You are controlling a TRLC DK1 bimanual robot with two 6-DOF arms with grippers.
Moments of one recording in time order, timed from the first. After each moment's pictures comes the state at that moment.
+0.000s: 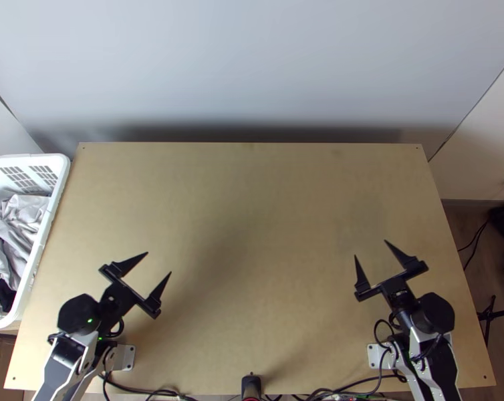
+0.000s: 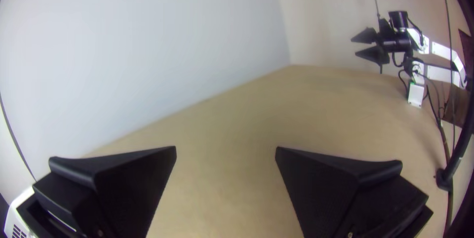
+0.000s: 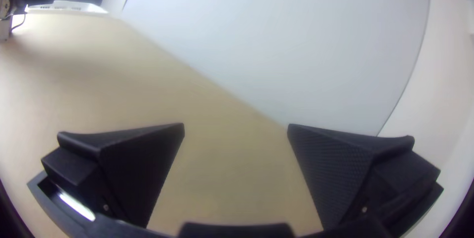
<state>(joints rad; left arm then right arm) -0.36 0.00 0.13 -0.23 0.18 0.26 0.25 0.00 0.11 -0.18 -0.07 -0.48</state>
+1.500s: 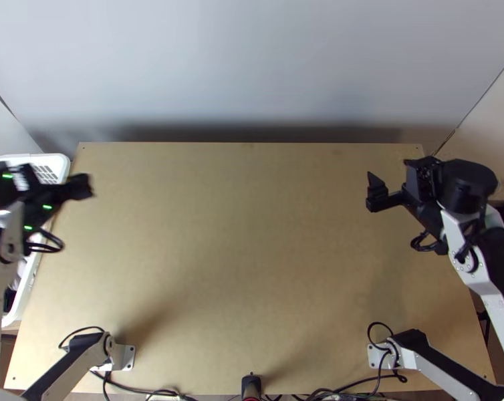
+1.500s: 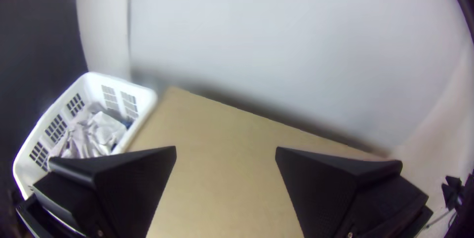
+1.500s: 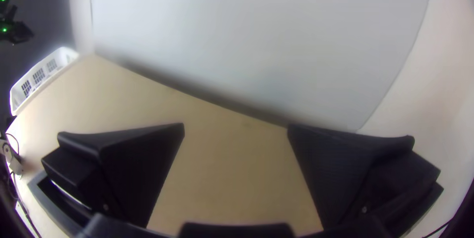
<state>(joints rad) 0.18 1.02 1.29 -0.78 0.04 -0.22 0.31 1.04 1.26 -0.60 0.10 -0.16</state>
